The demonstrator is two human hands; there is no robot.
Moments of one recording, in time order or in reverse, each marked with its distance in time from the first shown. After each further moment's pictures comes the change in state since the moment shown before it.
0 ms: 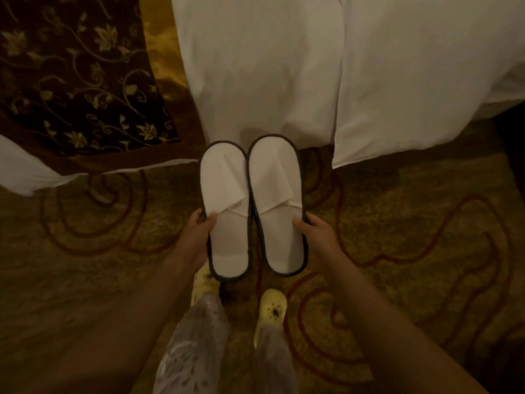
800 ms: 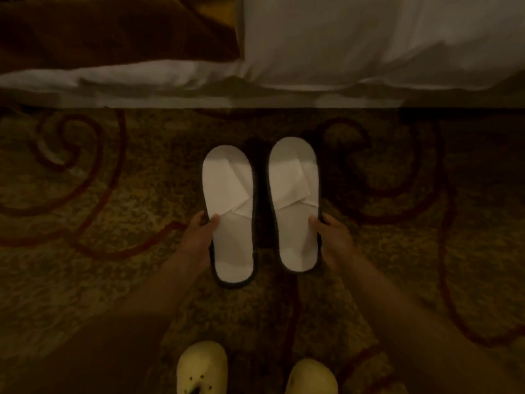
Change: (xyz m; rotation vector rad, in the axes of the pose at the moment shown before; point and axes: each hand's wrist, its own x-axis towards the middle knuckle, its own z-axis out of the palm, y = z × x) left_hand 0.316 -0.176 -0.074 -0.118 0.116 -0.023; right_hand 0.344 0.210 0.086 -0.061 -0.068 0.001
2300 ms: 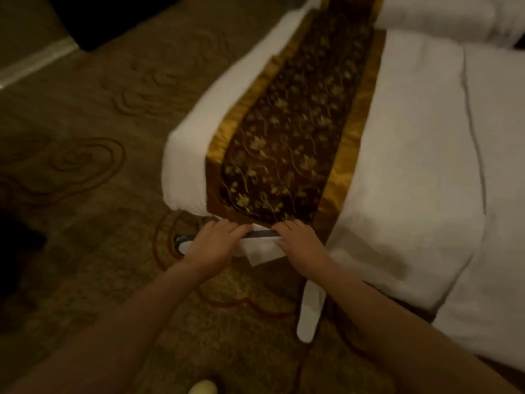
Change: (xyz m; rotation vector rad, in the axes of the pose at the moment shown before) left_hand -0.407 0.344 -0.143 1.524 0.347 1.109; right_hand -0.402 -0.358 0.210 -1.528 -0.400 -1.354
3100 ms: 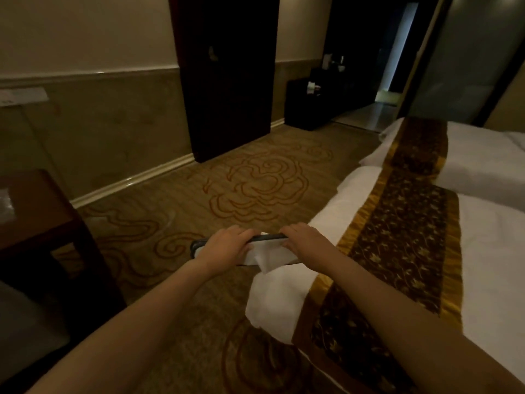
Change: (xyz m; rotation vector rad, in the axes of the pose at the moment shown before) left_hand -0.049 -0.291 -0.335 0.038 0.224 -0.246; right_hand 0.282 -0.312 -0.223 -0.190 0.113 -0.326
